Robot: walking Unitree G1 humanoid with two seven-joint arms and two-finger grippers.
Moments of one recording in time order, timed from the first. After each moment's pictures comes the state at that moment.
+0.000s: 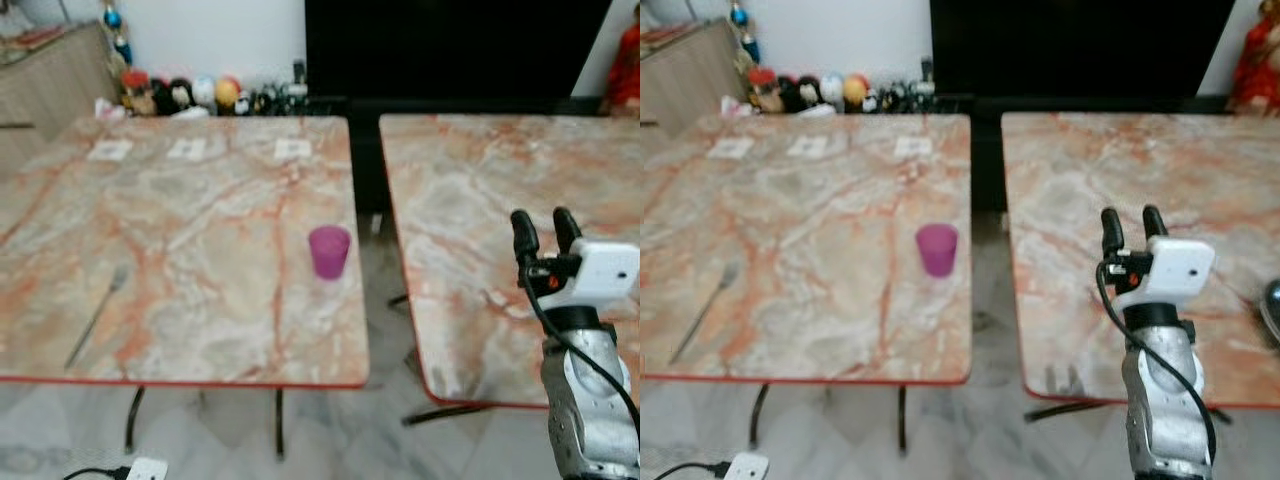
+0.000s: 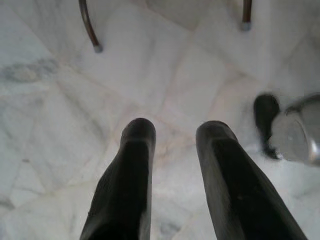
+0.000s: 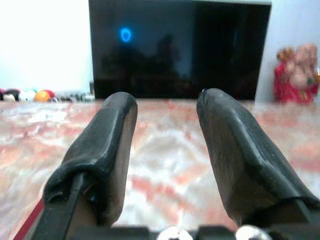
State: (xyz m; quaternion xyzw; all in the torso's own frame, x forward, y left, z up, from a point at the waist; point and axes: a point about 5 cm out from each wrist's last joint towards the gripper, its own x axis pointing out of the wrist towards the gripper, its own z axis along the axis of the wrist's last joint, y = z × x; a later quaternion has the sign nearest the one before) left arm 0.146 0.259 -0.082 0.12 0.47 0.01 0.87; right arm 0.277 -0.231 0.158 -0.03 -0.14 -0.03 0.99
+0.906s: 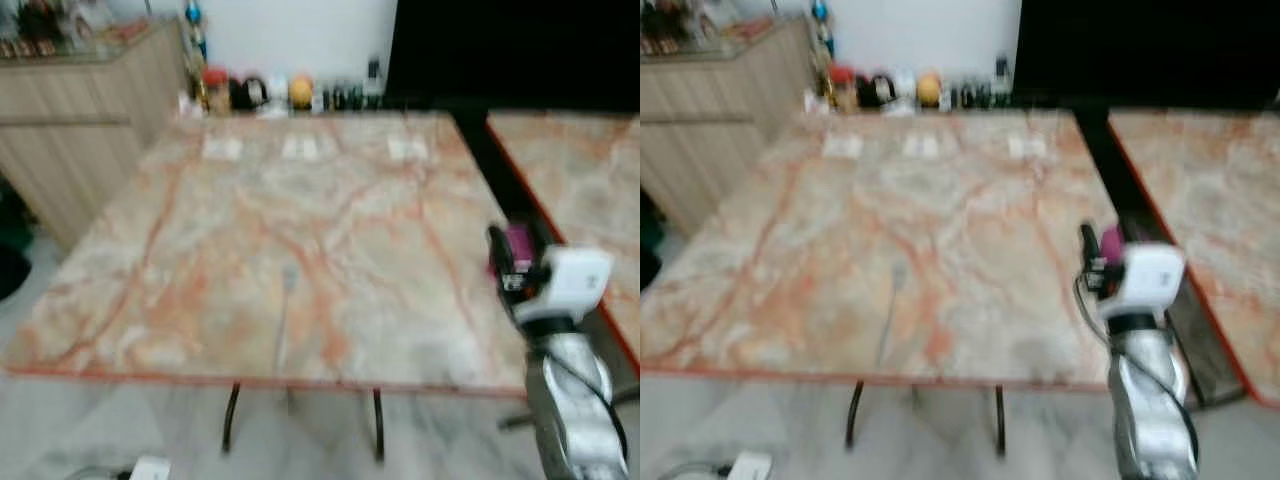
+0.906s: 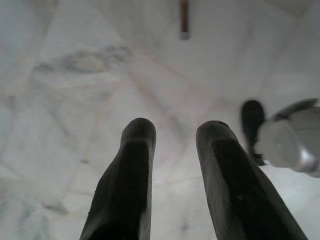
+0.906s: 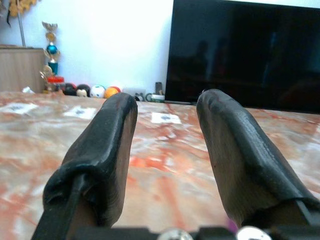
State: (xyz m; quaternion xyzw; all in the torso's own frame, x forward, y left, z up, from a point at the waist) left arm 0.147 0.267 -0.079 0.13 0.47 0.02 0.87; right arm 0.285 -0.208 0.158 -0.03 -0.15 0.01 0.99
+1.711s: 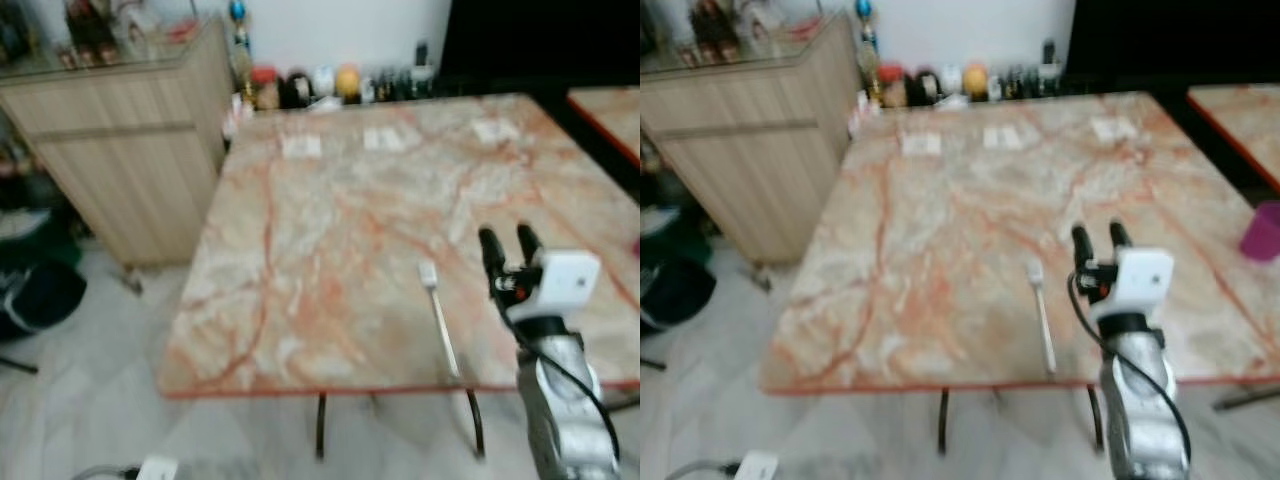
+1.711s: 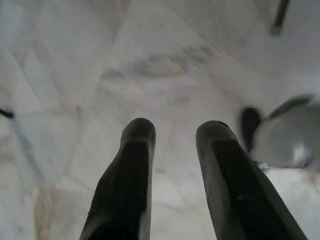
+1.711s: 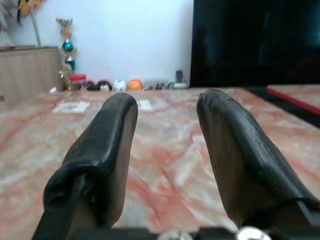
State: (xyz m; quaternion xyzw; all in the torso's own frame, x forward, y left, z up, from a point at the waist) left arm 0.152 0.260 -0.079 0.12 0.47 0.01 0.88; right arm 0.283 -0.209 0.147 -0.02 -0.13 0.00 0.99
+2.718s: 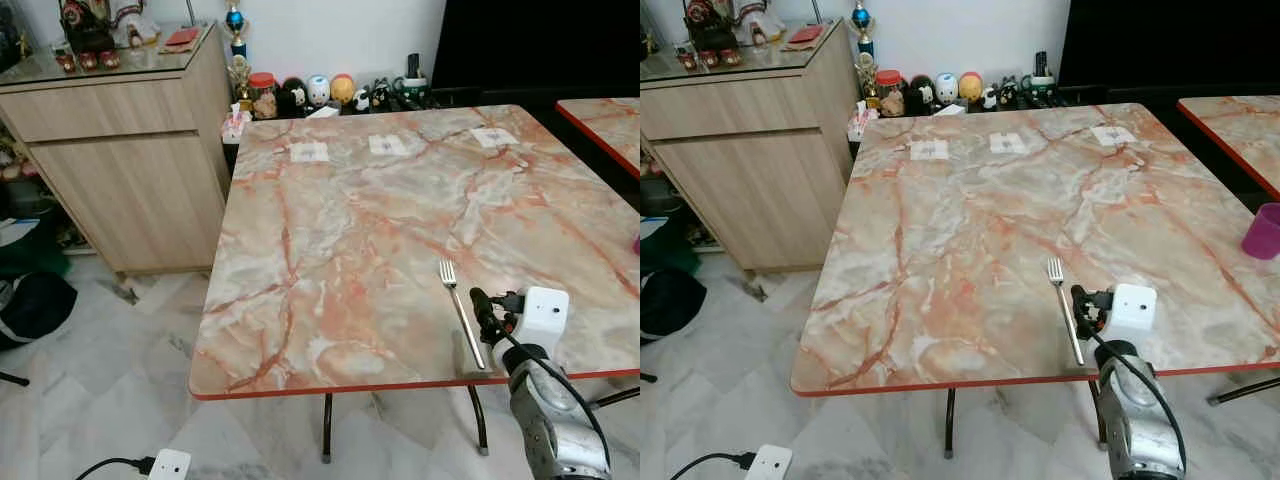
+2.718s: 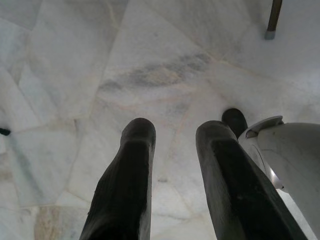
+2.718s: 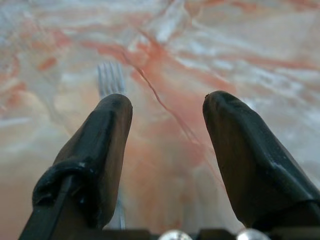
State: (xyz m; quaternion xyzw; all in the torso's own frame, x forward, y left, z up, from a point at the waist) left arm 0.158 0.242 -0.082 0.12 0.46 0.00 0.88; right arm 0.287 -0.228 0.074 0.05 0.11 -0.06 0.99
